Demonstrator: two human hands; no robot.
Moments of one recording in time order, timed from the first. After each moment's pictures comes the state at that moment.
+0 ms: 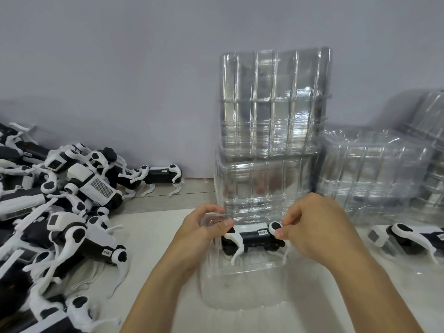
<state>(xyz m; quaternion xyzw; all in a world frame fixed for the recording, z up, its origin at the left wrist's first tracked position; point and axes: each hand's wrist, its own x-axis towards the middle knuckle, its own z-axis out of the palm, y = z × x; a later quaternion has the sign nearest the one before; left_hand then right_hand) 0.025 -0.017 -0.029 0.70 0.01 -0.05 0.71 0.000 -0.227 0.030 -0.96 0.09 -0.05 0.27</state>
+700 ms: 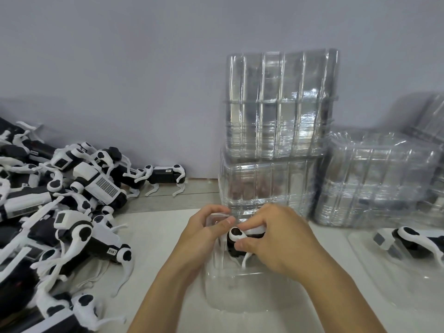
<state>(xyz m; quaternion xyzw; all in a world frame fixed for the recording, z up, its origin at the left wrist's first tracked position) 0.023 -0.019 -0.027 0.70 -0.01 -0.03 0.71 -0.005 -0.185 0.018 -0.94 -0.09 -0.04 0.33</state>
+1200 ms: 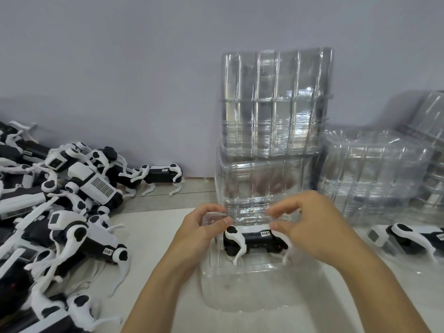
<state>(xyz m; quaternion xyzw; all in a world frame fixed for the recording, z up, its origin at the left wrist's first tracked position) 0.025 -0.016 -0.030 0.71 -0.01 -0.03 0.71 0.006 -0.234 0.022 -0.92 -0.04 -0.06 0.39</state>
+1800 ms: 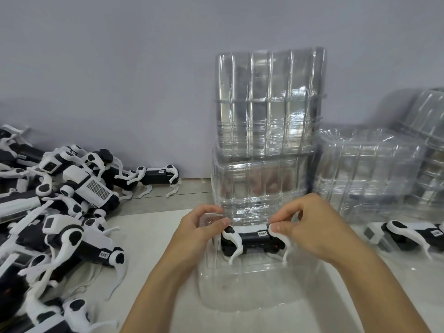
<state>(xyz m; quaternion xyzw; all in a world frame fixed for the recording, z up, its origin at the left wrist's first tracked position) 0.025 -0.017 -0.031 0.71 -0.02 -0.03 0.70 0.011 -0.245 0.013 -0.91 -0.01 -0.04 0.41</state>
